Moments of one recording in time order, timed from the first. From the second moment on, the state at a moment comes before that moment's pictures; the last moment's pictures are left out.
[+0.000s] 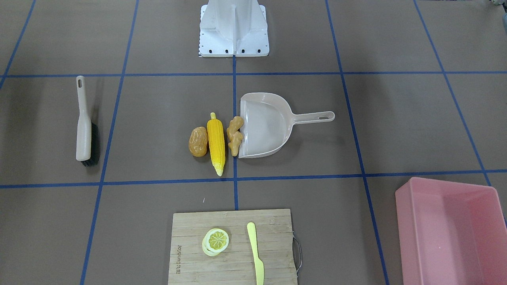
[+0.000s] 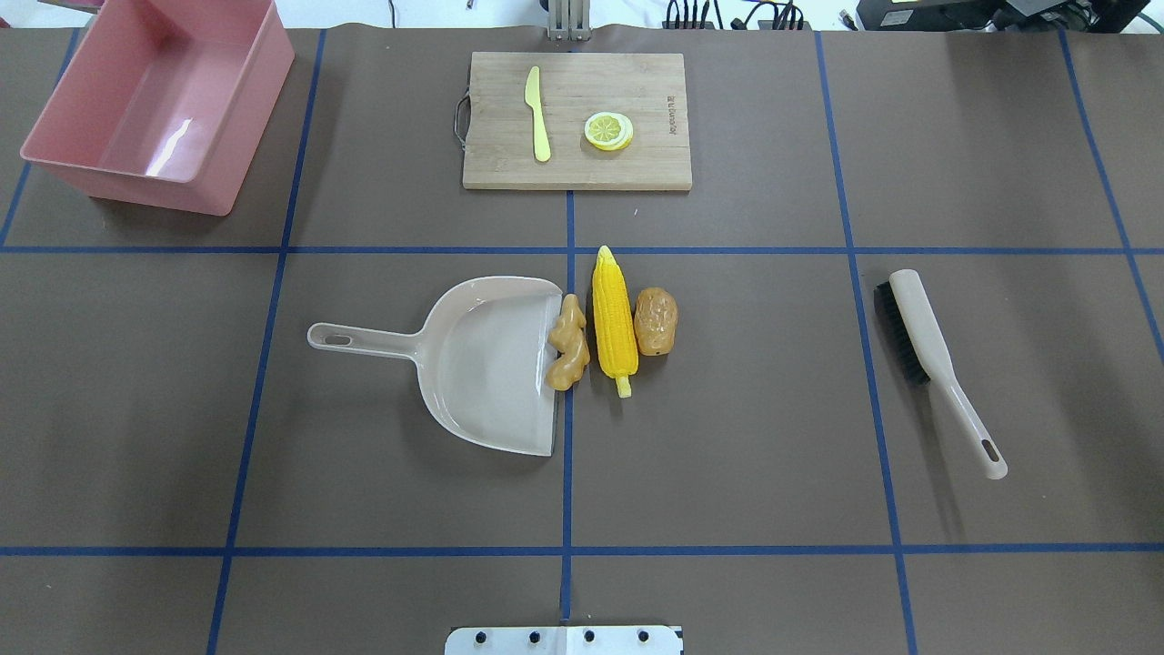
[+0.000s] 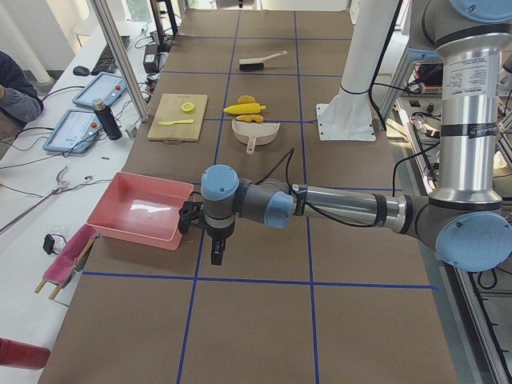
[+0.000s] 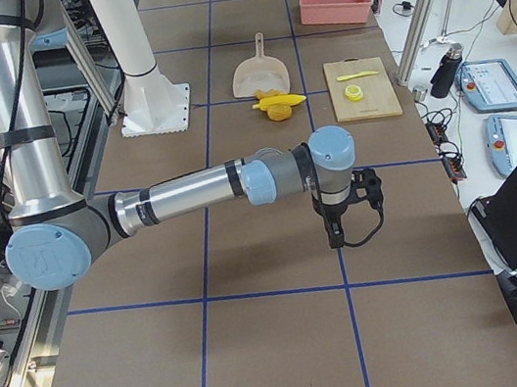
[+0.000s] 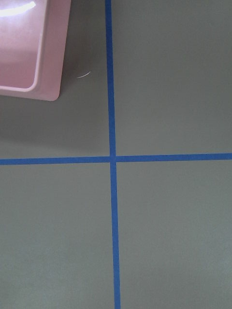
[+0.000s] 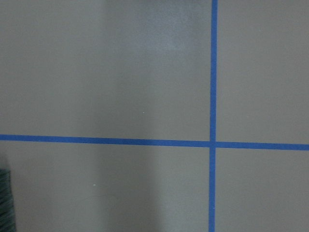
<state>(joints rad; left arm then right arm) -1.49 -1.50 -1.75 -1.72 -2.33 -0.20 1.50 -1.49 1.71 -1.58 2.38 0.17</state>
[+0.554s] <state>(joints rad) -1.50 -1.45 -1.86 -1.73 -2.38 -0.19 1.17 -1.53 1.90 -1.52 2.33 0.52</state>
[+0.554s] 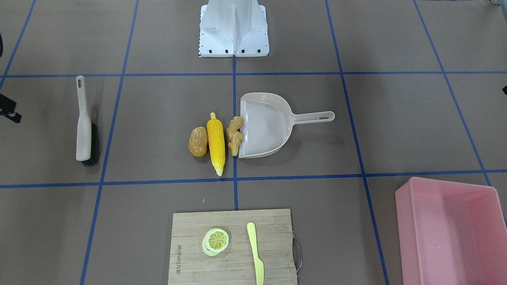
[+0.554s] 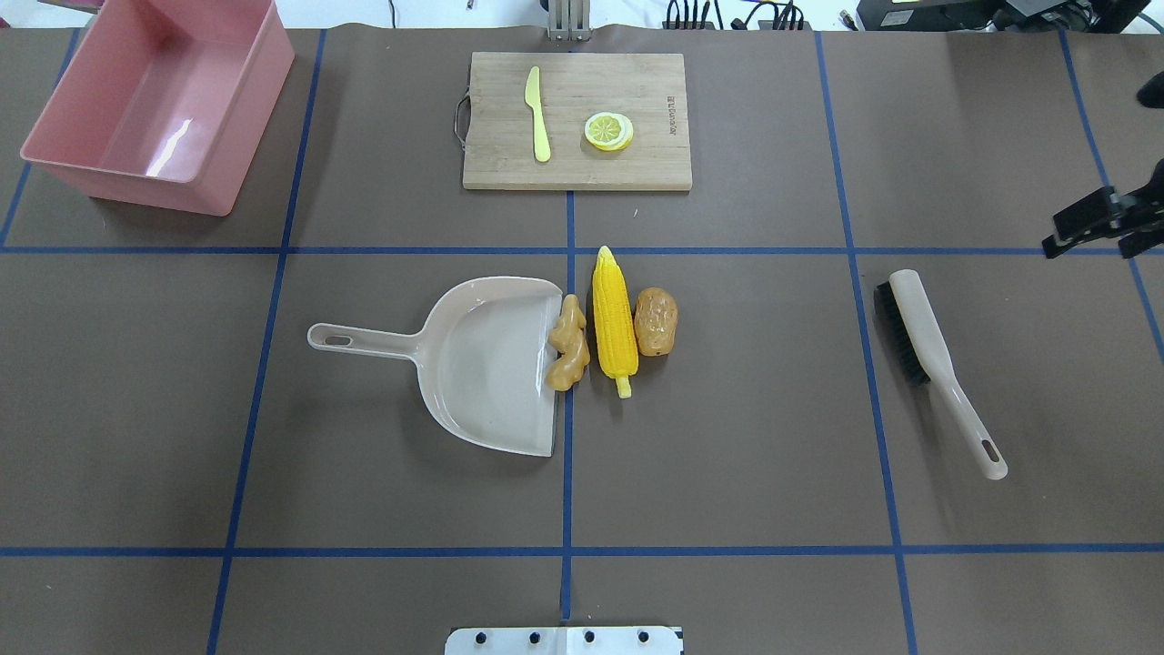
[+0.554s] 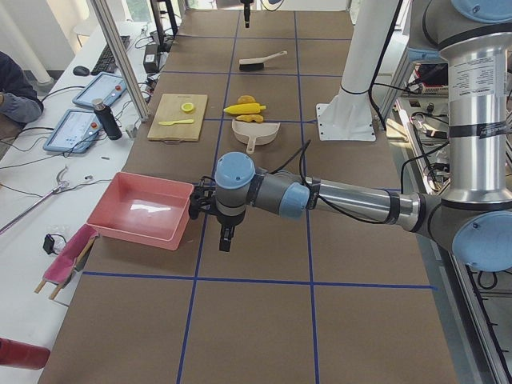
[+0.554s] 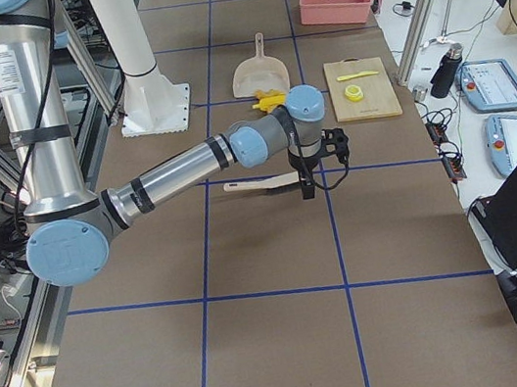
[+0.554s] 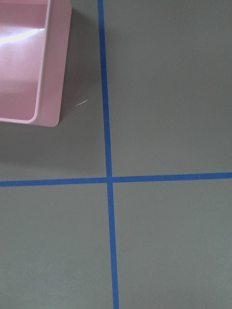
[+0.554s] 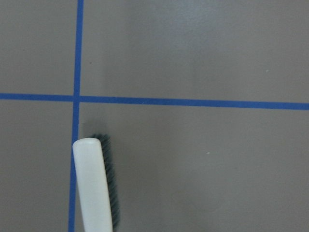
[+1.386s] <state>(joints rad) -1.24 -1.52 -2.05 -1.75 -2.34 -0.14 0.82 -1.59 1.89 -1.25 2.20 0.85</state>
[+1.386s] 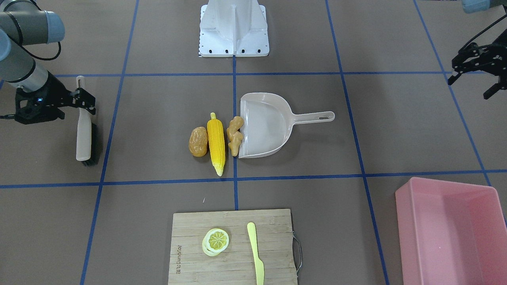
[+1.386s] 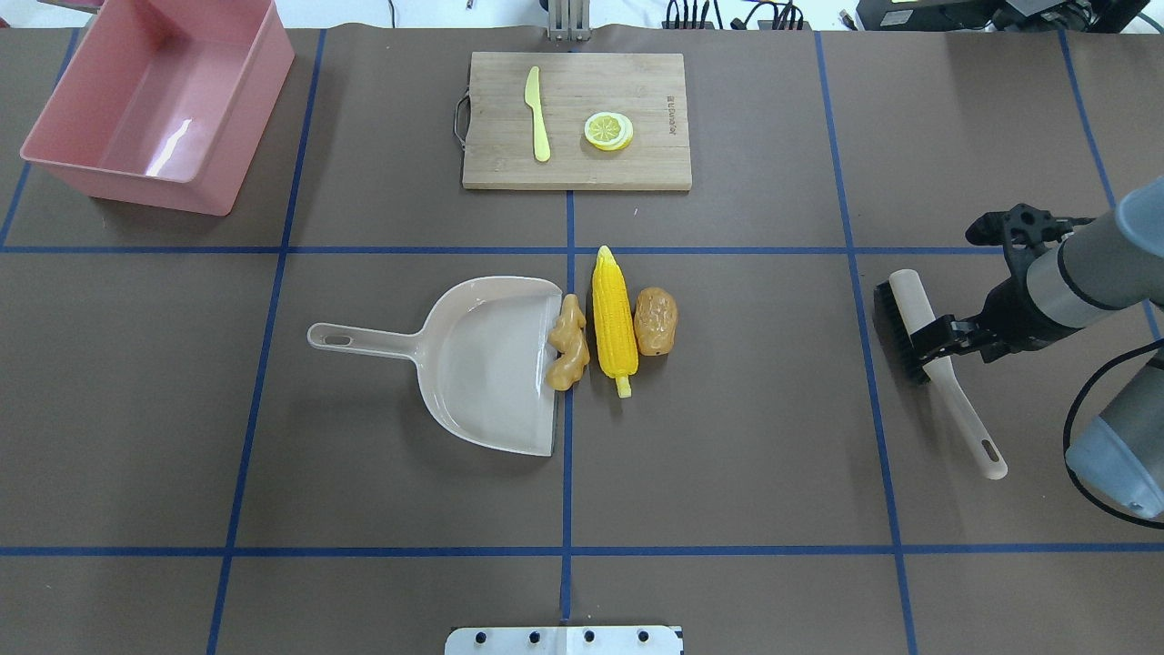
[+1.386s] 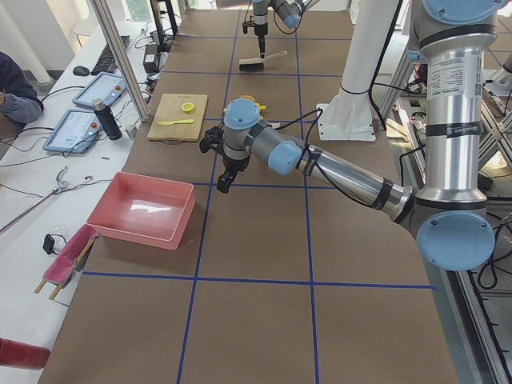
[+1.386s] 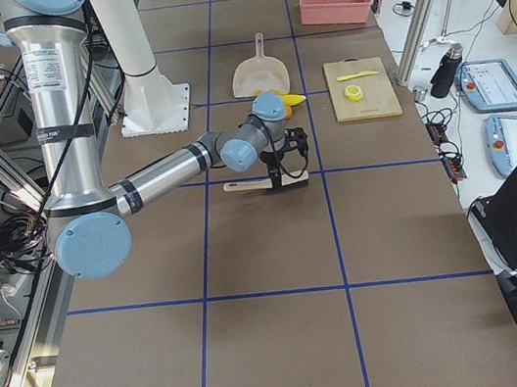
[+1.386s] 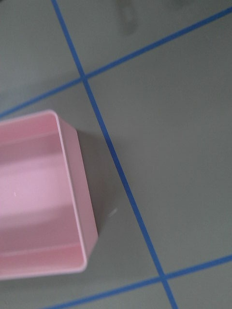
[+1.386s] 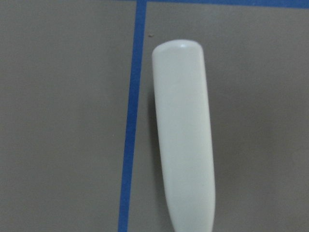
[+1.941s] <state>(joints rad) -1.06 -1.69 -2.06 -1.74 -2.30 -0.14 0.73 -1.68 1.94 -1.24 2.16 0.89</state>
